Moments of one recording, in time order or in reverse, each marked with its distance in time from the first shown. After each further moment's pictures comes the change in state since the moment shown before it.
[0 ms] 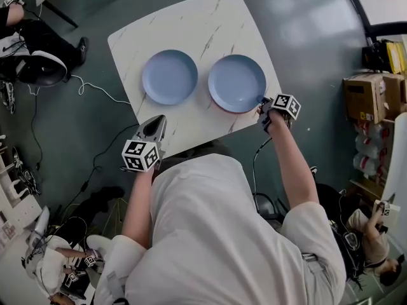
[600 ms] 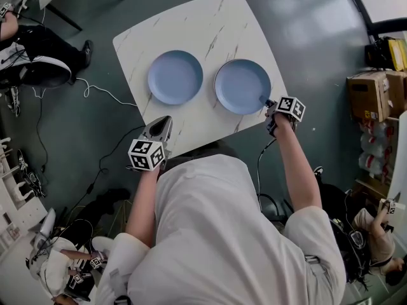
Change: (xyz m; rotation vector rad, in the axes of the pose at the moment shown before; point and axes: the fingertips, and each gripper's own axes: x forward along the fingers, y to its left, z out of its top) left arm -0.002 -0.001 -0.009 0.002 0.022 -0.014; right arm -0.015 0.002 -0.012 -0.097 -0.004 -0.002
